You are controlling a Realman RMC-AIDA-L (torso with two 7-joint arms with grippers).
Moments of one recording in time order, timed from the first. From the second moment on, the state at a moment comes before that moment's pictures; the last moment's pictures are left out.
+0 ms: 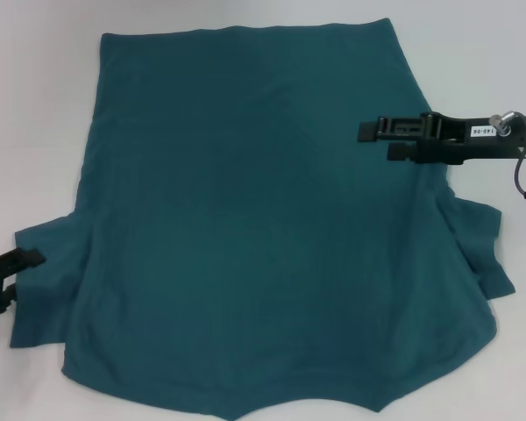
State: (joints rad) left arm -0.45 -2.04 0.39 0.54 2.10 1.14 -2.33; right arm 0.74 1.95 -0.62 -0.66 -2.11 -1.35 2.36
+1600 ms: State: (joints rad) left arm -0.52 -2.00 0.45 0.66 2.25 1.14 -2.43; right arm 0.73 1.95 -0.62 -0.66 -2.09 -1.36 2.36
